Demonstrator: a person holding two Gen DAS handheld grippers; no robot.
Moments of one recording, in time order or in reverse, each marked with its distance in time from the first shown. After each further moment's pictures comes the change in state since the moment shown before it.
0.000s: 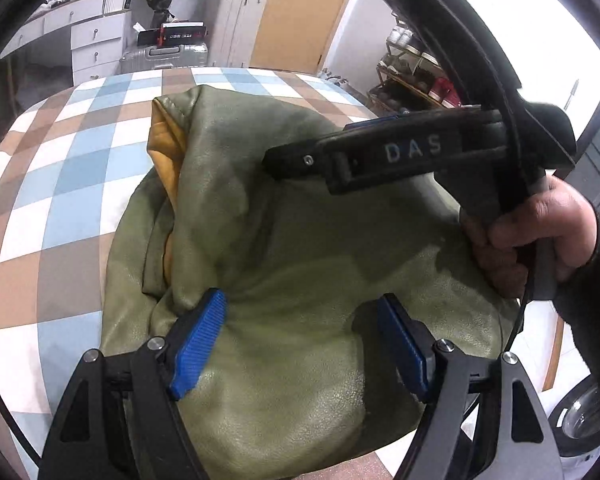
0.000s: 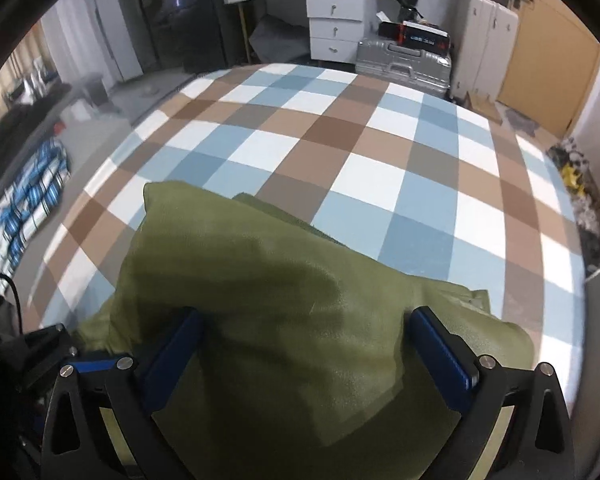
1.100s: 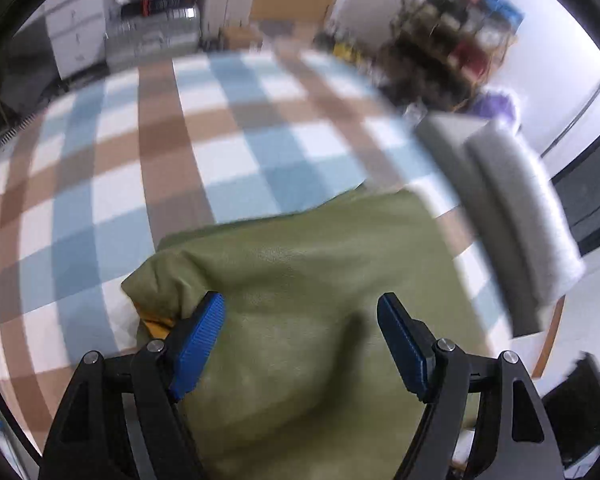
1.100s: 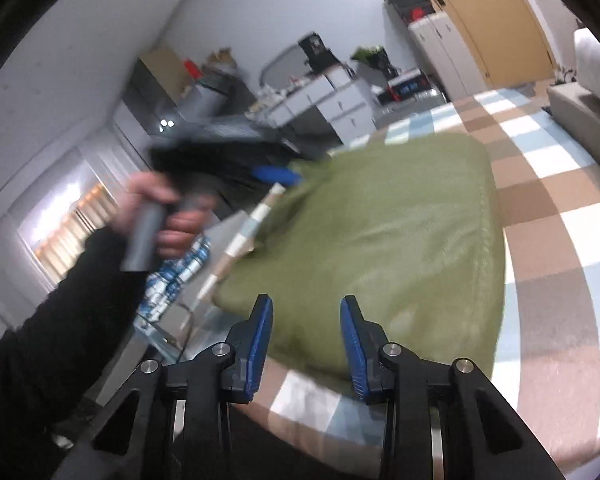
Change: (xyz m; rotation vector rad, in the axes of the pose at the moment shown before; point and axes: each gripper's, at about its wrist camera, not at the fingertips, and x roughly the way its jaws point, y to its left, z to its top) left arm 0.058 0.006 0.125 0.000 0.278 0.022; right arm -0.127 -0.020 -0.207 0.364 -0.468 0.409
